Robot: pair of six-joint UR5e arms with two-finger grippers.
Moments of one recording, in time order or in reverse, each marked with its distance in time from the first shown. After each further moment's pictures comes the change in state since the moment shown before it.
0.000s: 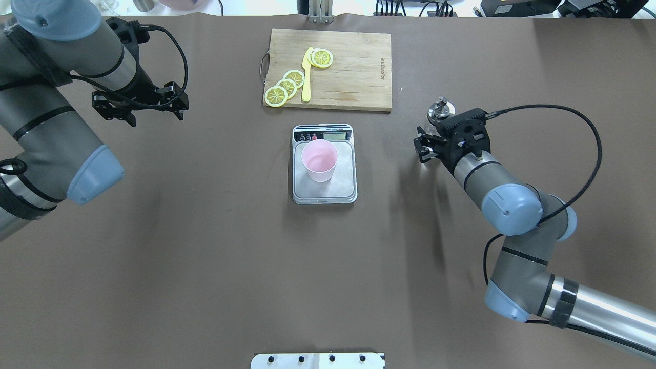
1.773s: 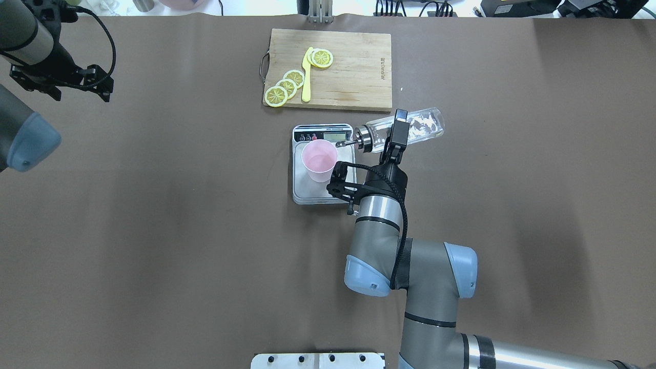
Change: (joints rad) left arm -0.169 0.110 0.088 -0.059 -0.012 0.316; right arm -0.255 0.247 0.068 -1.064 -0.806 -0.409
